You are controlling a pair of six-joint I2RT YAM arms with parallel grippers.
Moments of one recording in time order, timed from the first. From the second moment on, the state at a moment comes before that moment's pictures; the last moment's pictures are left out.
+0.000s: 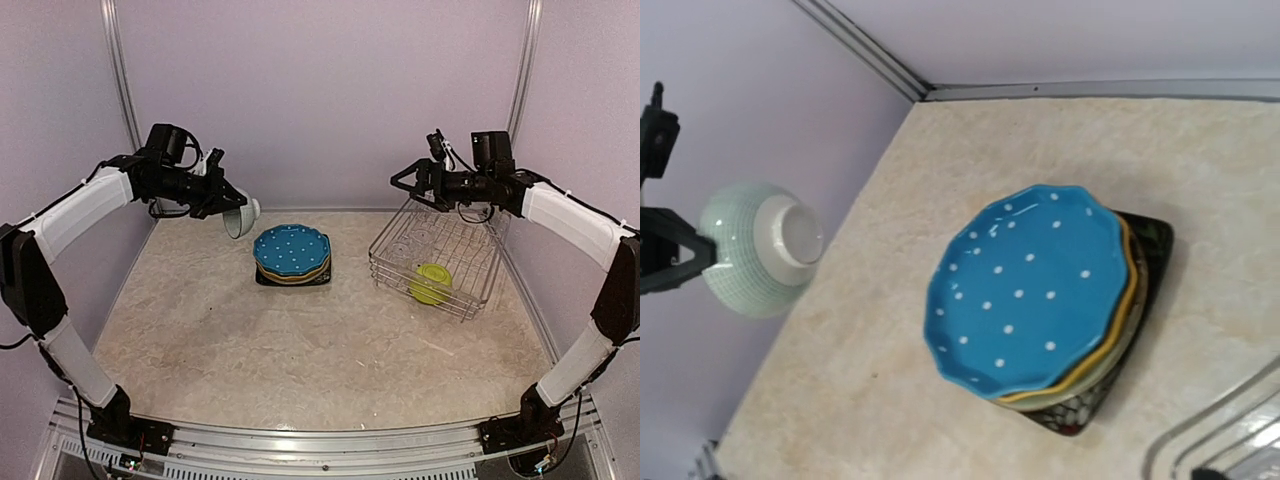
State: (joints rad) left arm -0.32 1.64 1.57 -0.60 0.62 -0.53; right arm 0.31 1.56 1.40 -0.25 -0.65 0.46
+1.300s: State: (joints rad) left arm -0.31 2.24 2.05 -1.24 0.16 -0.31; right arm 0.30 1.59 1.44 -0.45 -0.56 0.33
